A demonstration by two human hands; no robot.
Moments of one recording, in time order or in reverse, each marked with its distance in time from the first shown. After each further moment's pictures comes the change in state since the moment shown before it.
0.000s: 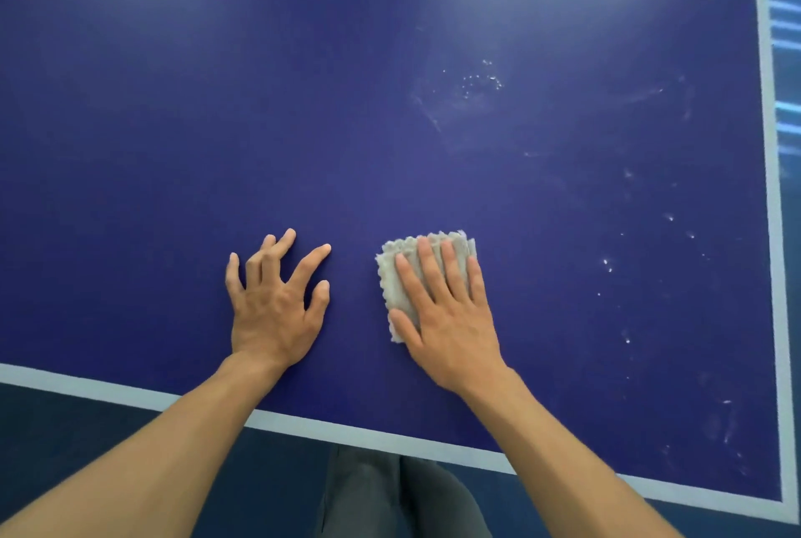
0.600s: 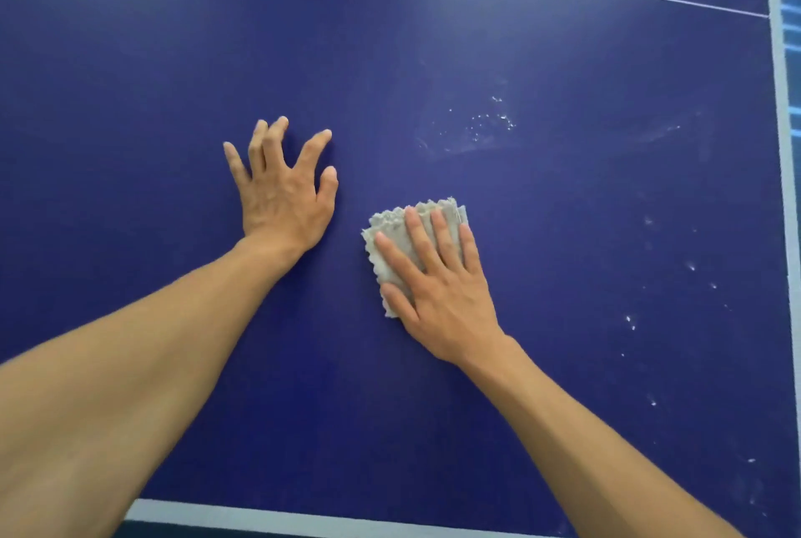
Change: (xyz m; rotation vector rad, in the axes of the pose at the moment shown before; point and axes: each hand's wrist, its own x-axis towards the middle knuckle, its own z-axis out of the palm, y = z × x) left_hand 0.224 0.008 -0.012 -0.055 0.014 -0.009; right_hand 0.121 0.008 -0.025 -0.039 0.031 -0.052
